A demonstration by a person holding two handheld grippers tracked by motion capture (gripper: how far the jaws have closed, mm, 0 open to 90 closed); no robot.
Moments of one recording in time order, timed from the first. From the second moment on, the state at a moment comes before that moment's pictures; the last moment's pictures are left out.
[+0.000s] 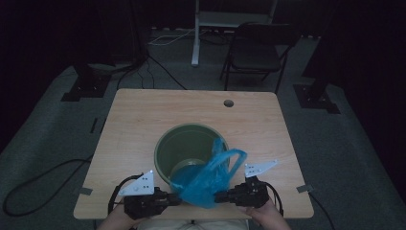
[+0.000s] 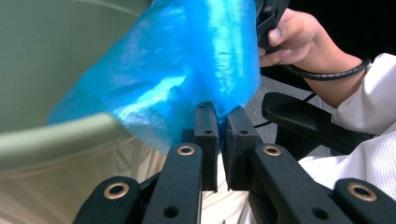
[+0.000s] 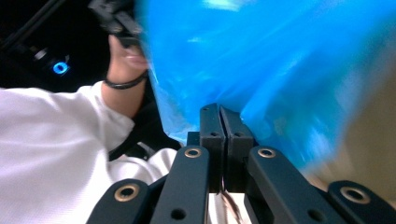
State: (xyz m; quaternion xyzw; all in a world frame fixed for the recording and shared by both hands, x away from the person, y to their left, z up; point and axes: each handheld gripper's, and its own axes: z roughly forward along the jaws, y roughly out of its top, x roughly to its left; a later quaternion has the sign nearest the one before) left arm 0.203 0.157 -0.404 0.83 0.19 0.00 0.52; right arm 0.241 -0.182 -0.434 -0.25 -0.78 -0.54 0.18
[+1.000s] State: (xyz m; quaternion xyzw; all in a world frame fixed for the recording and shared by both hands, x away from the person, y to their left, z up) left arm 0.178 0.164 -0.377 0.82 0.20 0.05 0.53; right arm 0.264 -0.238 -0.379 -0.31 -0.69 -0.64 0.12
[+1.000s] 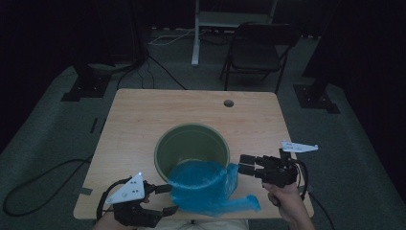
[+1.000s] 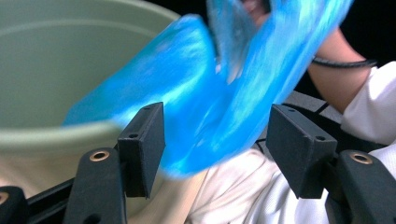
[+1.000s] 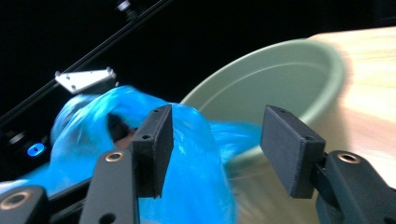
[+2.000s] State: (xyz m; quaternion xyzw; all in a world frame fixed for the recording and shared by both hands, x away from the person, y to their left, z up) left arm 0.207 0.114 -0.356 0.82 0.16 0.03 0.55; right arm 0.338 -0.174 -0.319 -0.30 -0.72 -0.63 0.02
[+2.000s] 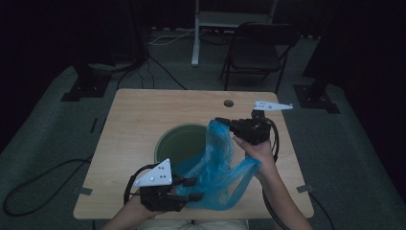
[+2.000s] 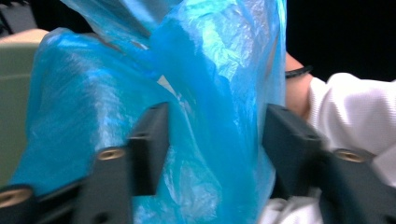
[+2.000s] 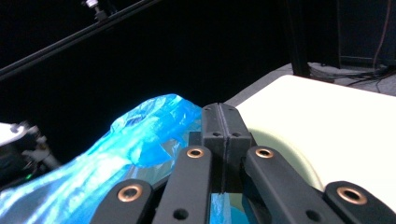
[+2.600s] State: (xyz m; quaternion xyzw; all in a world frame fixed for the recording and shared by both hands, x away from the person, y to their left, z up) left arm 0.252 0.196 -0.348 0.76 0.28 0.10 0.58; right arm 0.435 -0.189 -0.321 -0.42 -0.69 -0.59 -0.01
